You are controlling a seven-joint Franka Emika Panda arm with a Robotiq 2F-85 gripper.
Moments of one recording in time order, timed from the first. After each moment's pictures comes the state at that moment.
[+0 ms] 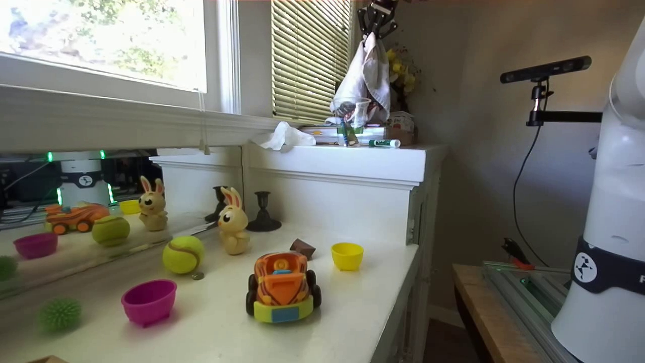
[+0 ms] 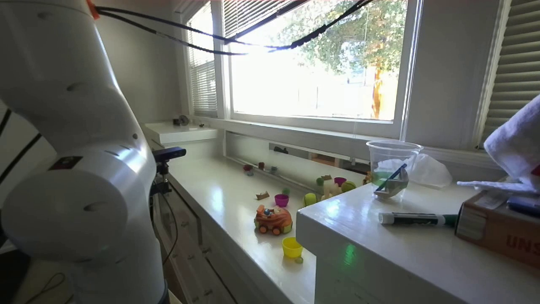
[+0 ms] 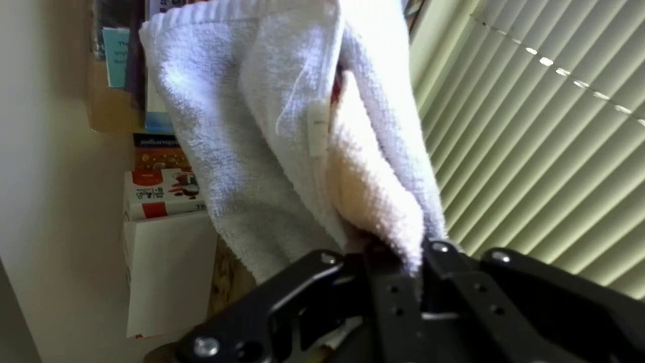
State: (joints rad) arm -0.53 -0.22 -0.38 -1.82 -0.08 2.28 0.71
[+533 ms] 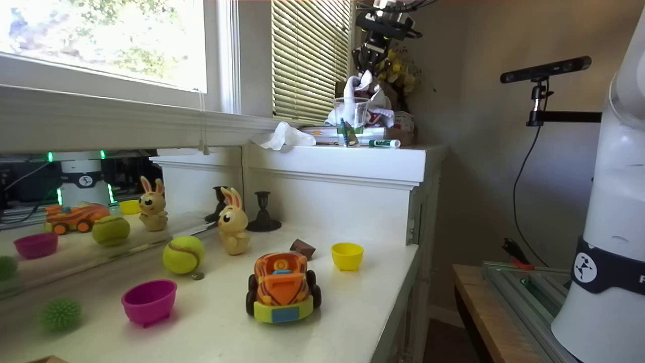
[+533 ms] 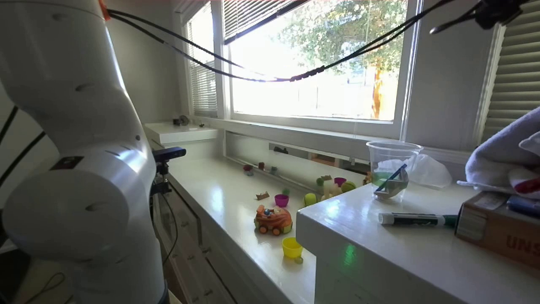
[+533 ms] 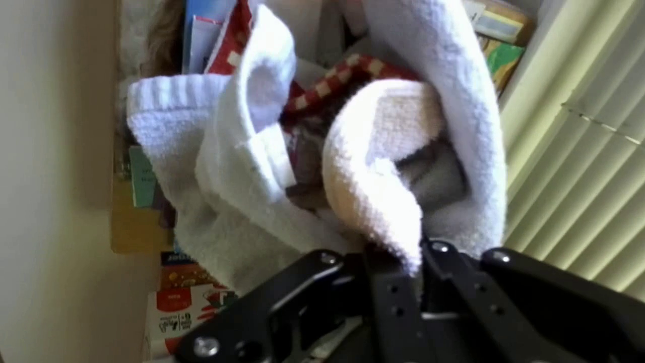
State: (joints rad) arm -0.52 -0.16 -0.40 -1.97 -0.03 2.35 0.71
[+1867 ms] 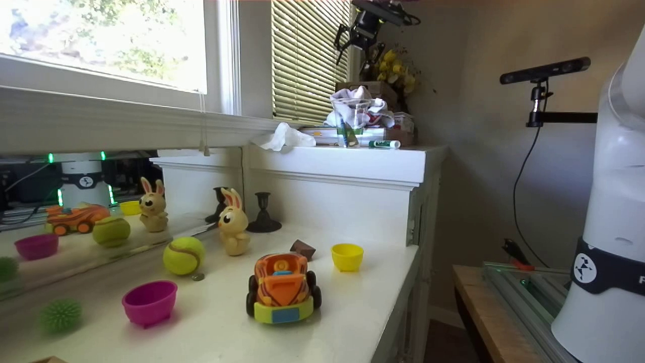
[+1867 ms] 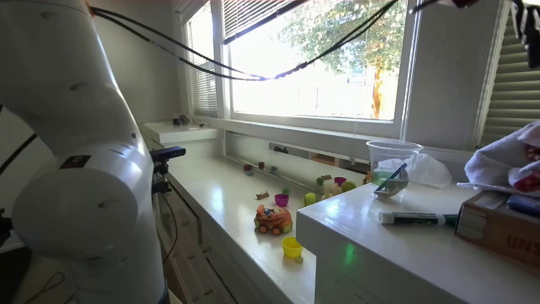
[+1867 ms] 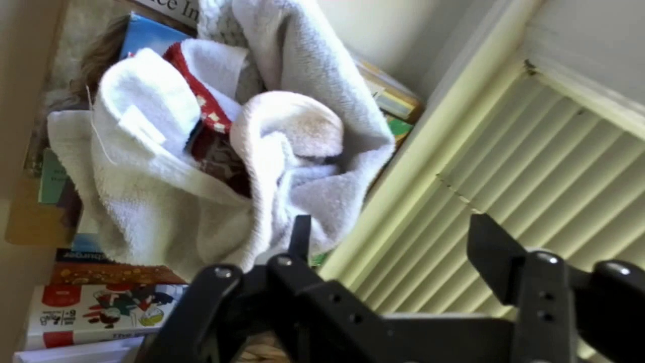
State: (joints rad) arm -0.45 -0.23 -0.37 -1.95 0.05 2.28 0.53
